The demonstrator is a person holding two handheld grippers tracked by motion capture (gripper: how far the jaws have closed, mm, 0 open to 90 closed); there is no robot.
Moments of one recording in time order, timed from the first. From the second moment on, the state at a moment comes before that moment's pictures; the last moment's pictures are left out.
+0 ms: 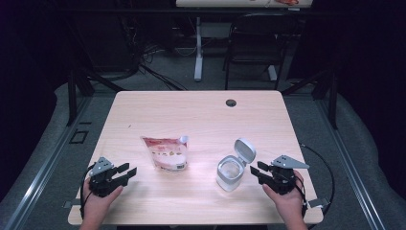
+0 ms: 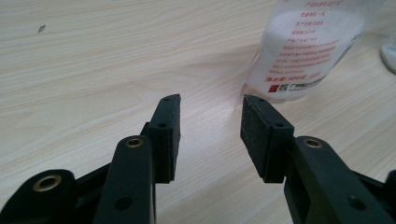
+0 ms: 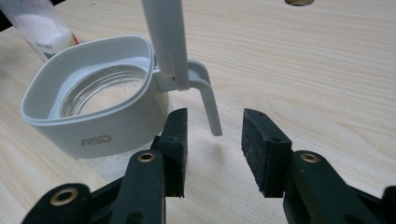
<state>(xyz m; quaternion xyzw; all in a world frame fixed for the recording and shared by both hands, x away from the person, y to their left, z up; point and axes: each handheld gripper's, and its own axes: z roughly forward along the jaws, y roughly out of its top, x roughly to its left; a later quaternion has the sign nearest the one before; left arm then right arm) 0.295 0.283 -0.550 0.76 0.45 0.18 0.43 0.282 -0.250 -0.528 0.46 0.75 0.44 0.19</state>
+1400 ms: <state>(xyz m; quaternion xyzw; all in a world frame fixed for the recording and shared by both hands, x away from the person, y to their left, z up) 0.293 0.270 -0.544 0.76 0.43 0.18 0.44 0.240 -0.240 -0.505 0.42 0.75 0.48 0.20</state>
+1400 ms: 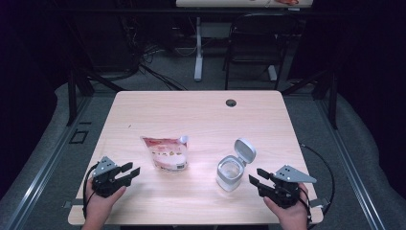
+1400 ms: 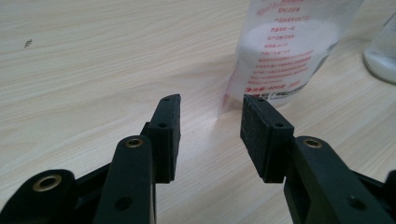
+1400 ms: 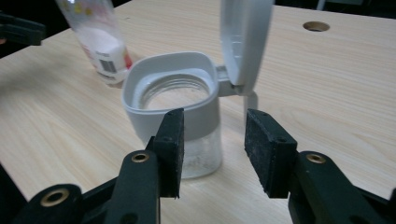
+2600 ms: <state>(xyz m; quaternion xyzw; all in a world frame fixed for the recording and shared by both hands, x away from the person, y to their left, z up) 0.329 0.239 -0.513 0.77 0.42 0.13 0.46 0.277 -0.156 -0.448 0.31 0.82 0.45 0.19</state>
